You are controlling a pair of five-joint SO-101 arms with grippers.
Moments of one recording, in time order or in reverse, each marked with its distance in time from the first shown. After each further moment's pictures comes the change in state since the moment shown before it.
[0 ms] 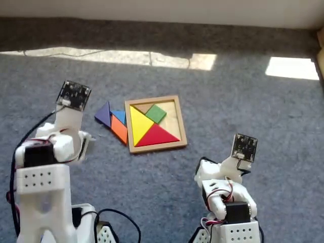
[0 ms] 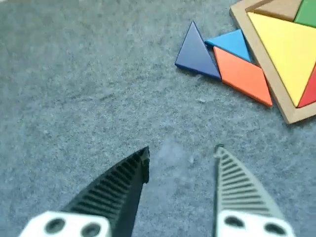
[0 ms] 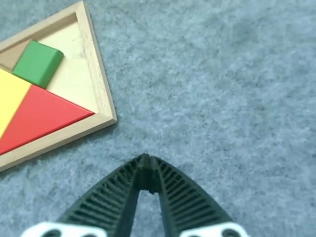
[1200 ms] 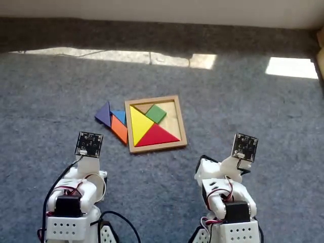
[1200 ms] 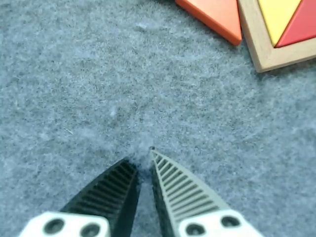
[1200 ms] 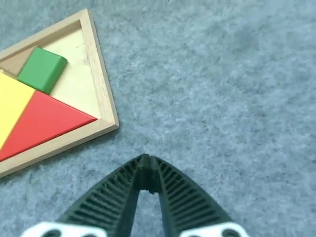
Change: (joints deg) left arm 9.9 -50.4 48.4 2.8 18.1; right arm 0.3 0.0 -0.1 -1.2 0.0
